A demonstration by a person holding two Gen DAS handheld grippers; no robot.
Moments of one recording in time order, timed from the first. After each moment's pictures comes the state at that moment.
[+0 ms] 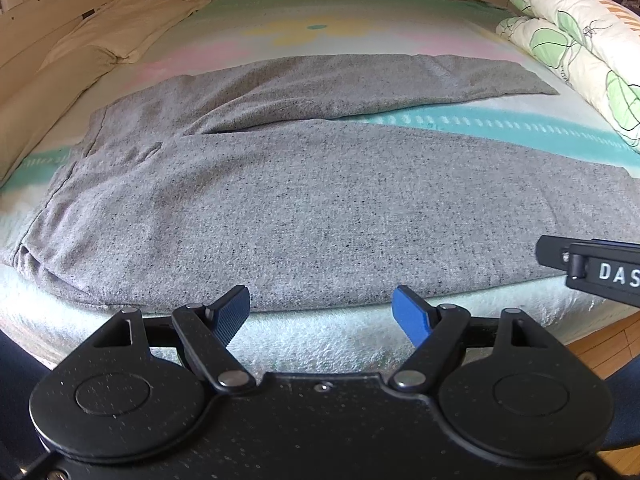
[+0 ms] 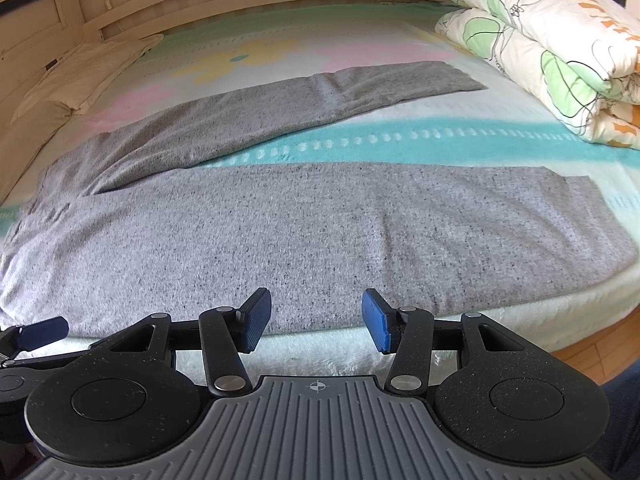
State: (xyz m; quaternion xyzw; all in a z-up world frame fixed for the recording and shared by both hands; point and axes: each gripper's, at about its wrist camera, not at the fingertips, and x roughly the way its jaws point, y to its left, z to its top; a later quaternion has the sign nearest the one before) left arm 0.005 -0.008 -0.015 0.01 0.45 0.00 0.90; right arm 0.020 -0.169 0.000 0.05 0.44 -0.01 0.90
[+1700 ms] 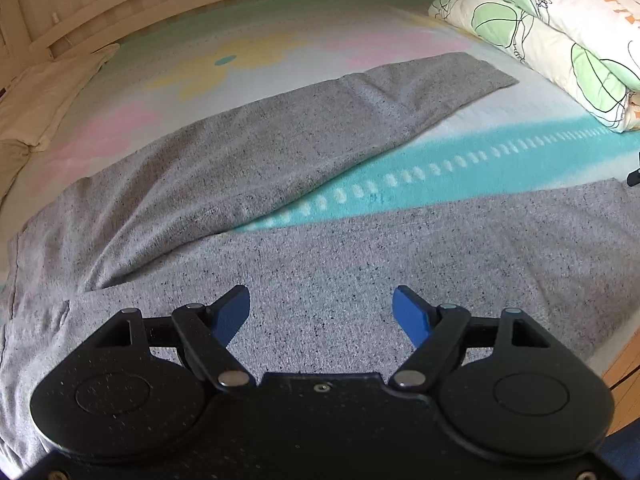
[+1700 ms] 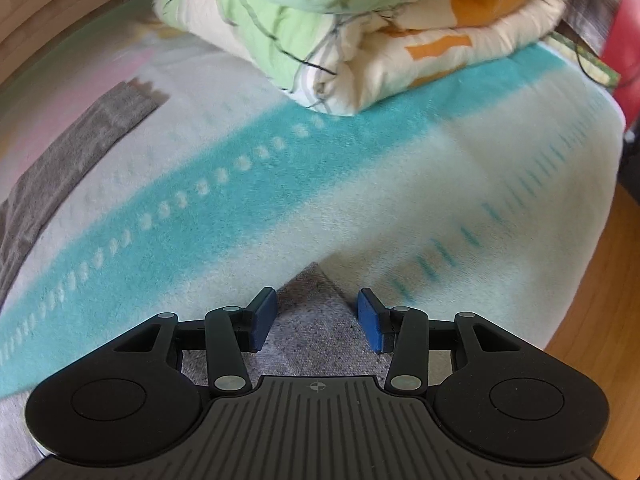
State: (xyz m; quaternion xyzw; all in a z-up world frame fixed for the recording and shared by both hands) left arm 0.125 -0.059 -0.001 0.09 0.44 -0.10 0.89; right arm 0.152 -0.475 -0.043 0.17 0.48 -0.24 0.82
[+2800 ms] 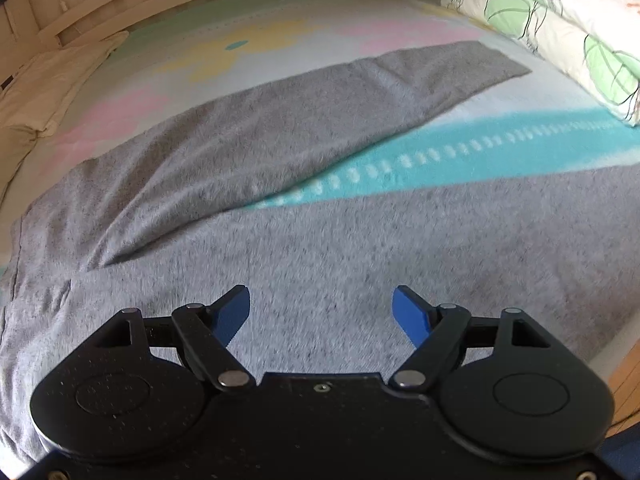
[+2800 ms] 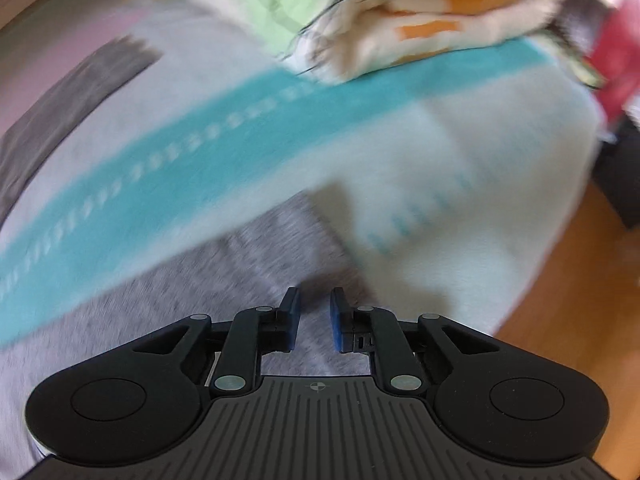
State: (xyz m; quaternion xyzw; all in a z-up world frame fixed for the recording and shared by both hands) left arm 0.119 -0.052 -0.018 0.09 0.46 -0.08 0.88; right arm 0.145 -0.460 -0.034 0.14 0.53 -0.30 0.78
